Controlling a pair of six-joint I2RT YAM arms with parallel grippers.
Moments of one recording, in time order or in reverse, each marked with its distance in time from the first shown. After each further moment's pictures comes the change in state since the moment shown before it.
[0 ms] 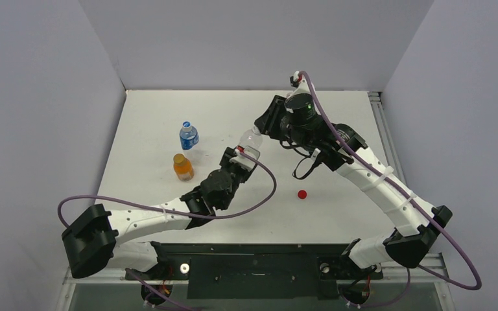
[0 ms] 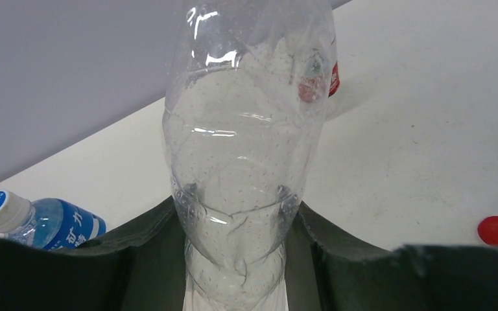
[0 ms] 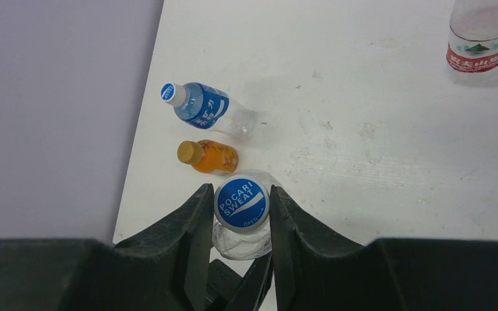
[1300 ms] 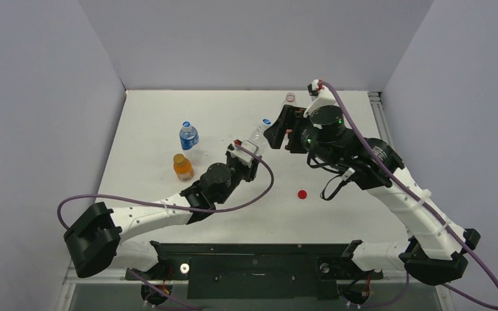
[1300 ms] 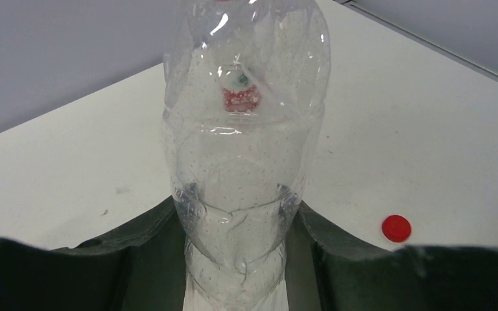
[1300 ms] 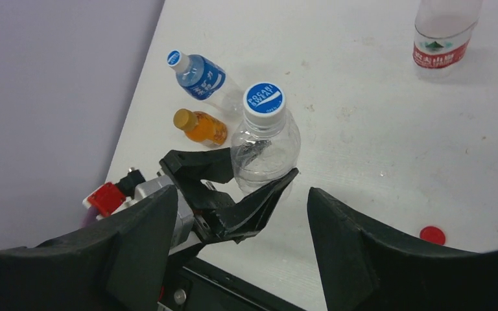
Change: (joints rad) left arm 0.051 0.067 0.022 0.026 0.173 -0.183; right arm 0.066 -0.129 0.035 -0.187 0.077 -0.038
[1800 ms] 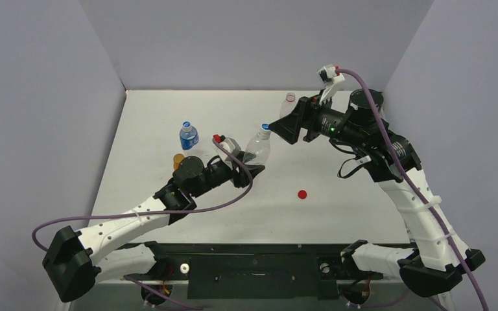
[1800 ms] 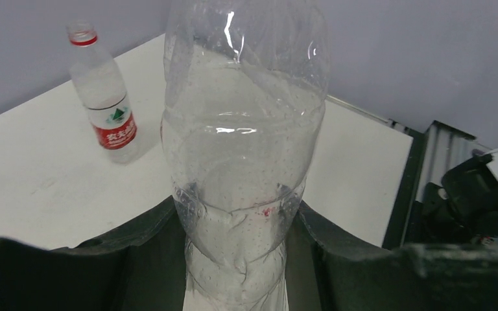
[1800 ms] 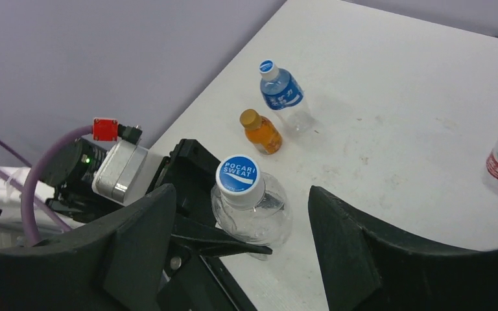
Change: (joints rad) left arm 0.129 -0.219 -0.009 -0.146 0.577 -0.173; right arm -0.297 -0.087 -0.058 0.227 -0.634 -0.296
